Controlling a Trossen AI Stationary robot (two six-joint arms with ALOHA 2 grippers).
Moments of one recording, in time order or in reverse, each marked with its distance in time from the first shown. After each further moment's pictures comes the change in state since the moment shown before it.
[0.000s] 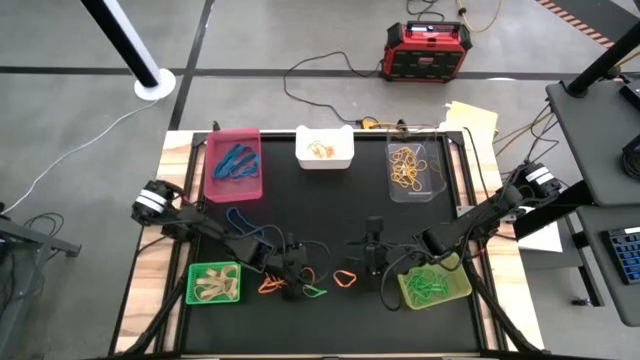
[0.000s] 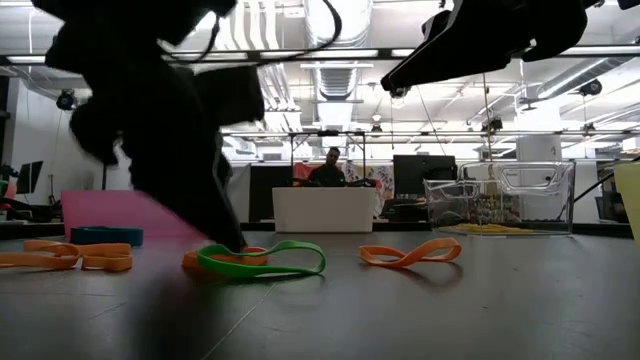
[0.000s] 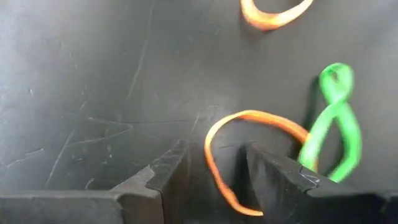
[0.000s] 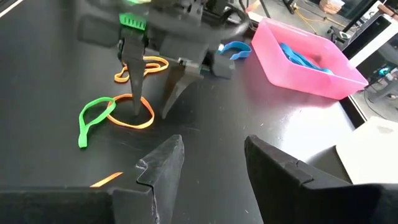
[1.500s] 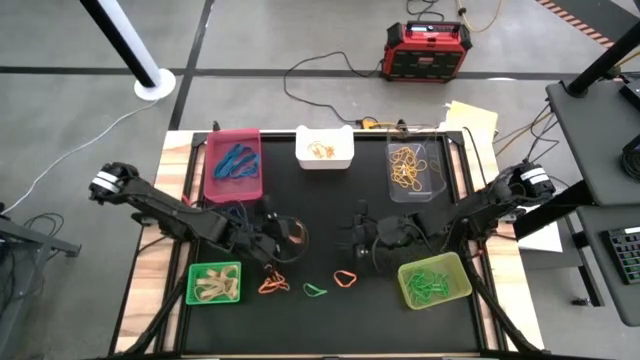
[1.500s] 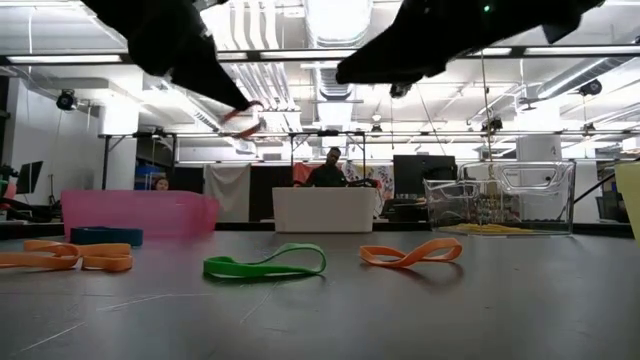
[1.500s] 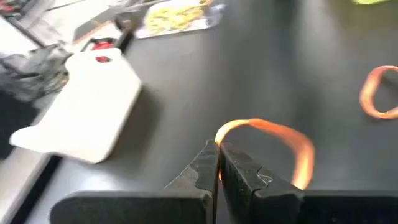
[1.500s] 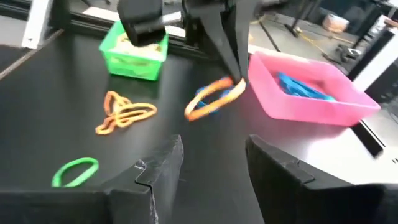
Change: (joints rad) left arm 0.018 -0.405 -0.011 -0.248 -0.501 0.314; right arm -0.181 0.043 -0.006 0.253 -0.216 -0.059
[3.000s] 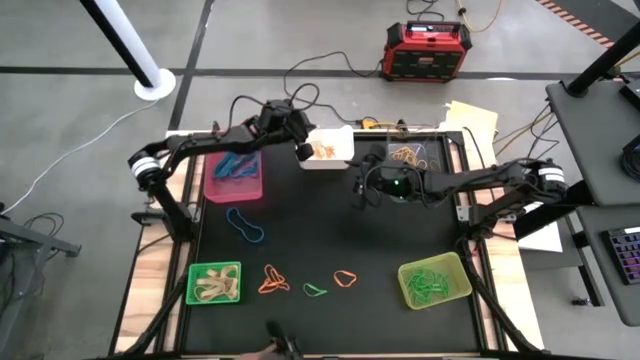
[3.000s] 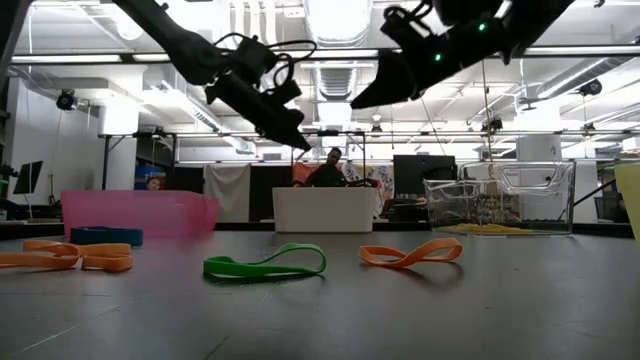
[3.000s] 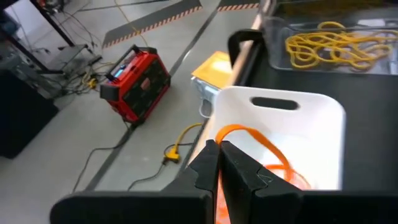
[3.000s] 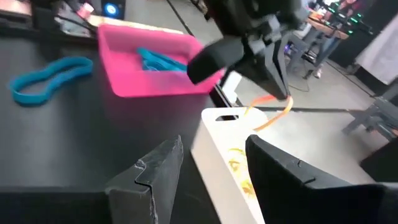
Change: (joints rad) left arm 1.000 0.318 0.254 0.422 0.744 0.571; right arm -0.427 -0.137 0.000 -0.111 -0.003 -0.120
